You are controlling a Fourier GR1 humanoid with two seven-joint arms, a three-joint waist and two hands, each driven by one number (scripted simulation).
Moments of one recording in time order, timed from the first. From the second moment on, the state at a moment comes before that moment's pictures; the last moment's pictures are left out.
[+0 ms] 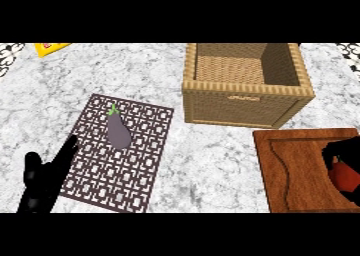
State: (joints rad) left arm 0.14 0.27 -0.05 -1.57 0.08 0.05 0.31; right arm -0.08 -0.77 0.20 -1.36 0.91 0.22 -0.31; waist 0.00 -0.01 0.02
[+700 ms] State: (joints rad) left arm 0.14 0.26 -0.06 -1.58 0.09 0.03 0.29; right arm -0.24 -0.12 0.39 -1.61 1.01 0.18 0.43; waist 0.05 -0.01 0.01
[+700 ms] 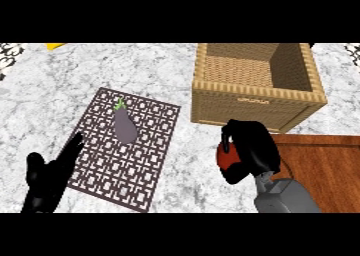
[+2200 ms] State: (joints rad) left arm 0.14 0.24 -0.05 -1.55 0.08 0.02 0.27; right arm -1.23 0.00 0.17 -1.37 1.01 -0.16 1.14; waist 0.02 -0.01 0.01
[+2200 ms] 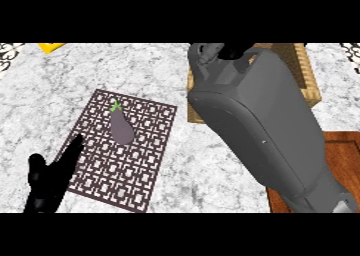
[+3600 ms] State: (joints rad) left arm 0.14 0.21 -0.03 -1.54 0.07 0.01 0.26; right arm -1.03 -0.07 -0.09 -1.01 0.90 -0.44 0.83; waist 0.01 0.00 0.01
